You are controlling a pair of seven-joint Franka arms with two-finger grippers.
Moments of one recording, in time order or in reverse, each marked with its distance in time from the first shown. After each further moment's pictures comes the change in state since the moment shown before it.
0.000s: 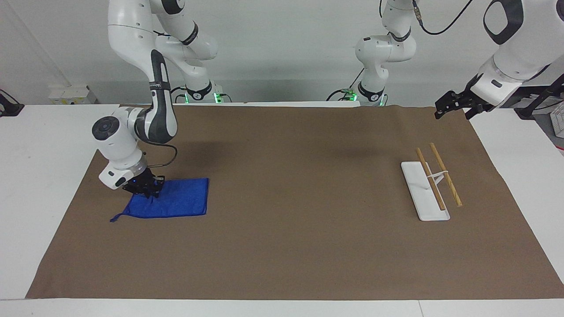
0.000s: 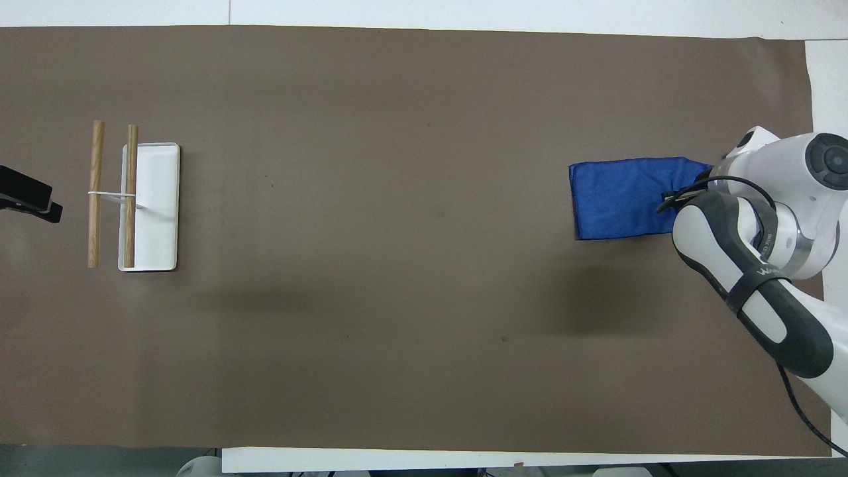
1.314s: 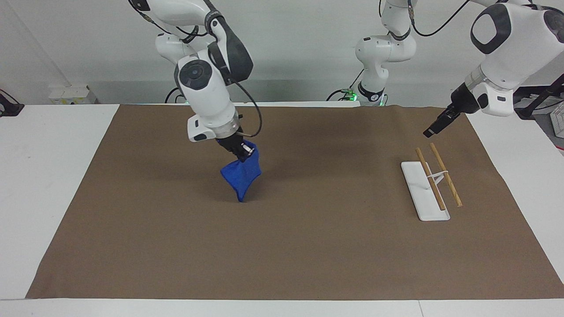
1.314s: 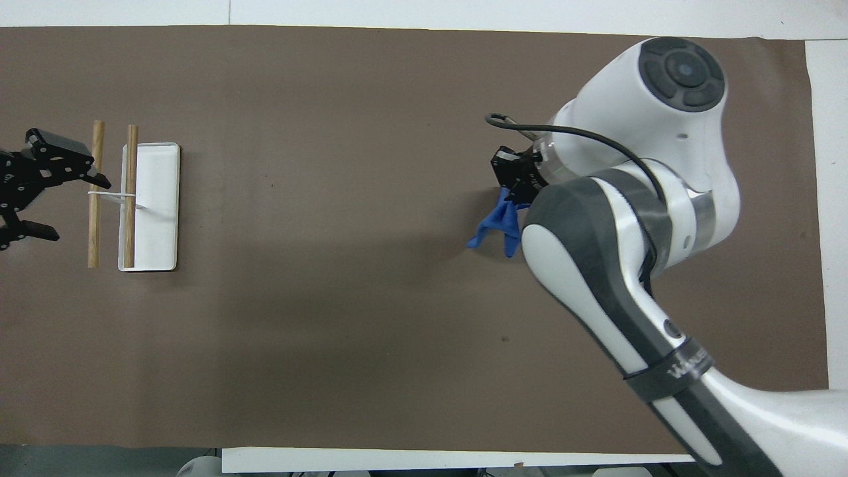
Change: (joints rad) left arm -0.002 -0.087 -0.006 -0.242 -0.211 0.257 -0.851; right arm 0.044 -0.052 0.554 0.427 0.088 -0.529 1.374
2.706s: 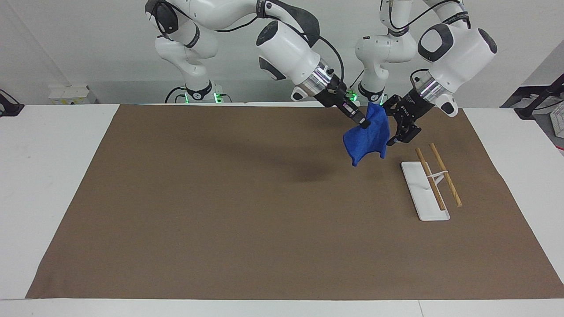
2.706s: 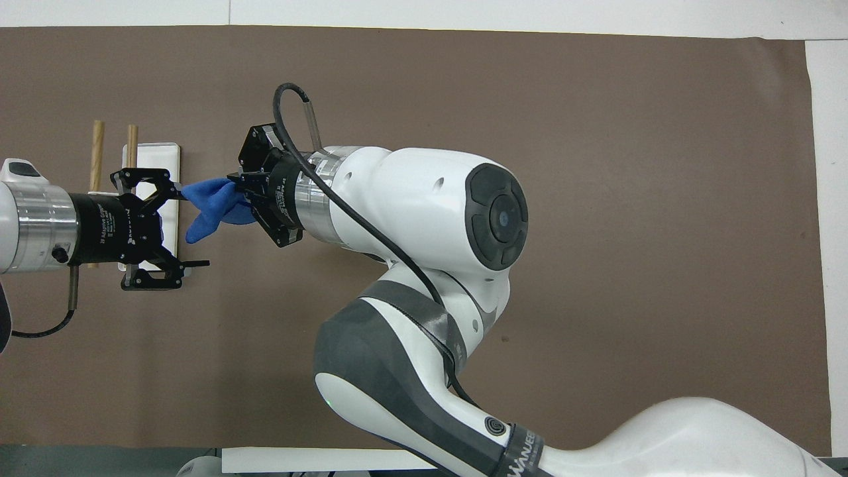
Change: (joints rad) left arm -0.093 -0.190 -0.043 -0.397 -0.317 0.401 -0.773; right arm 0.113 0.198 0.325 0.139 0.156 0.721 0.752
